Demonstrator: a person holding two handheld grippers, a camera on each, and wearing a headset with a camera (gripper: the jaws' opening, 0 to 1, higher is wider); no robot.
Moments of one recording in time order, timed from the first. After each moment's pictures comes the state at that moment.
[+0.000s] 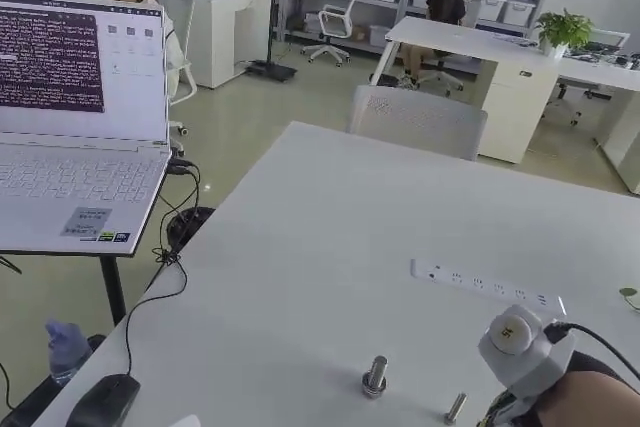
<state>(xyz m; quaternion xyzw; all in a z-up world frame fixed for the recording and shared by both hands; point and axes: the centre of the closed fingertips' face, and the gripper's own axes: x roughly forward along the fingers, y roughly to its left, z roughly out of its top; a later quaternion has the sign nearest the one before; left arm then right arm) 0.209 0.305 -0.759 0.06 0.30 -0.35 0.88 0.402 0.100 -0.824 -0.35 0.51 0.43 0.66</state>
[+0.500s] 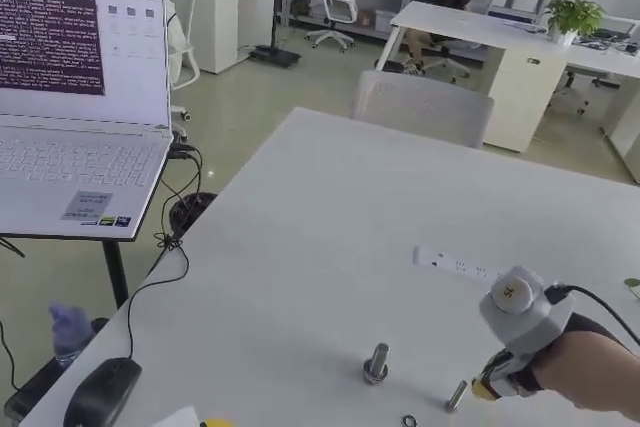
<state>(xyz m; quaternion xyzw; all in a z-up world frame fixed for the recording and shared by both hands) 0.209 0.311 -0.772 0.05 0.31 -0.34 0.88 0.432 0.113 -0.812 -0.34 0.49 0.43 0.67</state>
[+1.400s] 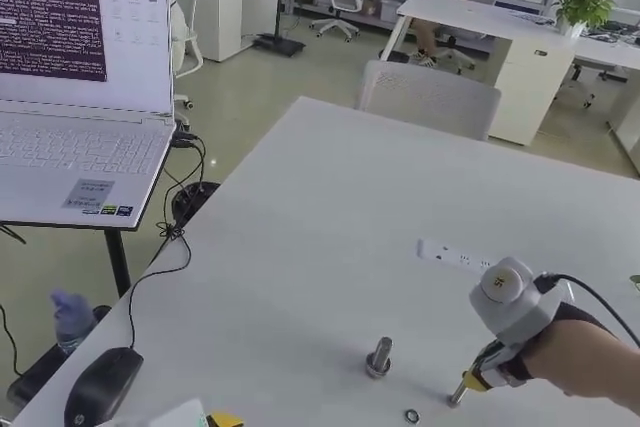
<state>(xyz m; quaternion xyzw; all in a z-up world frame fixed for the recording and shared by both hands) 0.213 0.308 -0.775 0.04 0.31 -0.35 0.88 0.433 0.125 -0.822 -0.35 0.50 0.45 0.66</state>
